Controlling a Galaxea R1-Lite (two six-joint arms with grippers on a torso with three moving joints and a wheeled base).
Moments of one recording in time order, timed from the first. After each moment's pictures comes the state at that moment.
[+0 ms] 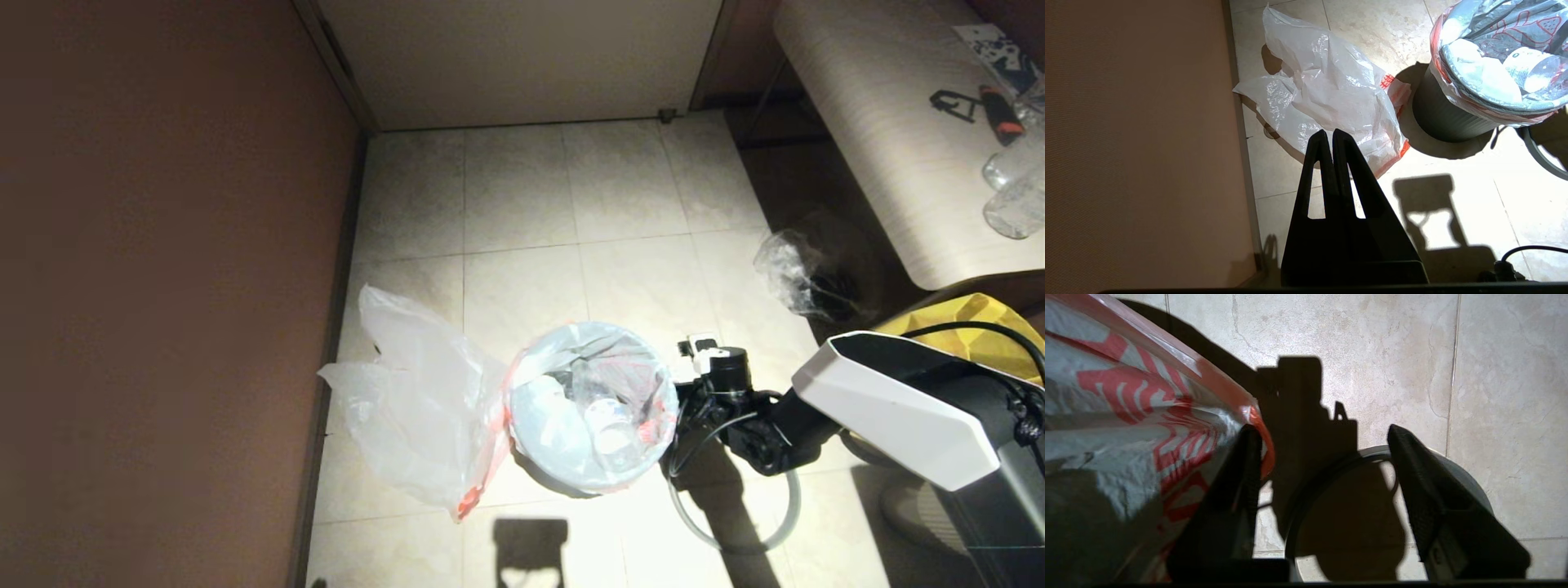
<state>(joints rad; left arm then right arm) 0.00 0.00 0.00 0.01 -0.02 0.12 0.31 2.55 -1.30 -0.82 -0.30 0.03</state>
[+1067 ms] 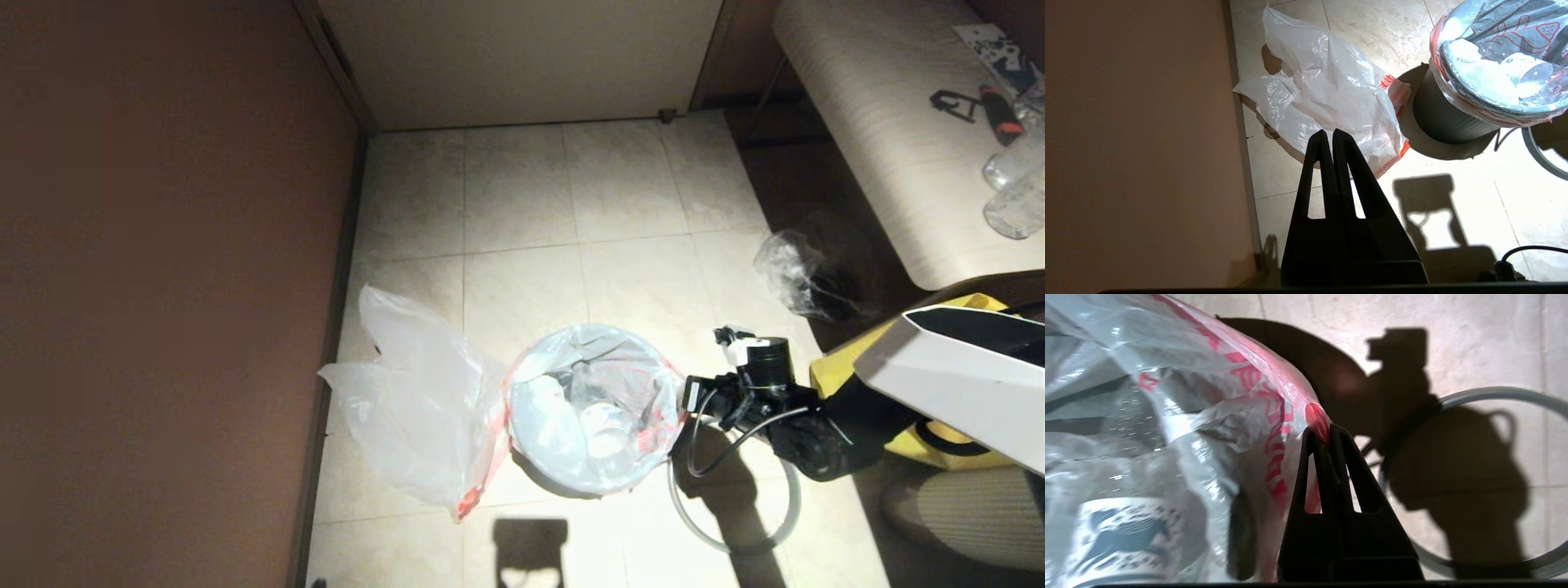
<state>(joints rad) 0.00 0.00 0.00 0.01 -0.02 0.12 0.29 2.33 -1.05 -0.83 -0.05 0.36</state>
